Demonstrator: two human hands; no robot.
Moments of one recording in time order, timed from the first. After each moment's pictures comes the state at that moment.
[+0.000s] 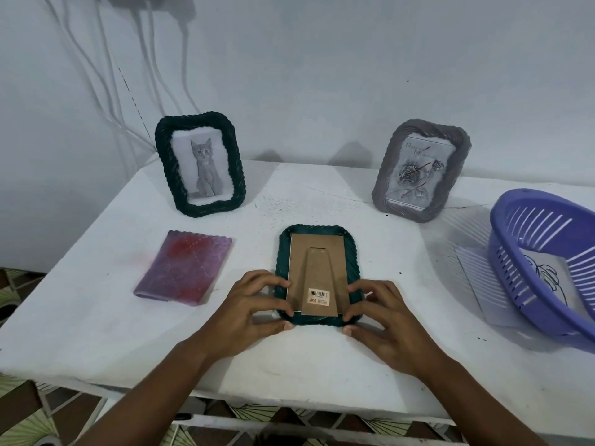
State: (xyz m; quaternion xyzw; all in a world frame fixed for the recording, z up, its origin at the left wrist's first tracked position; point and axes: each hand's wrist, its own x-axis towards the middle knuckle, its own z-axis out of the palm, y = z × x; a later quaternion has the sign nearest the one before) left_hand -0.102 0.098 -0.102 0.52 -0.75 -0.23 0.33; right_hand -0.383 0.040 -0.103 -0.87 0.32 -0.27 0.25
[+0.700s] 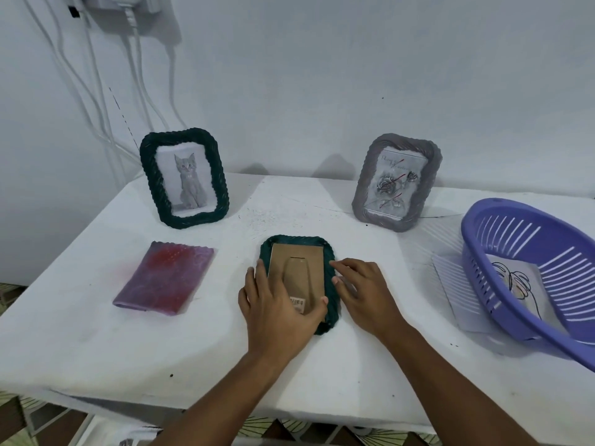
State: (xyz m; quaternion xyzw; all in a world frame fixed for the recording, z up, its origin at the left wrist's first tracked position) left_hand -0.217 0.074 -0.093 0.80 -0.53 -0.04 0.27; right_hand -0.373 -0.020 -0.116 -0.83 0.45 -0.29 0.16
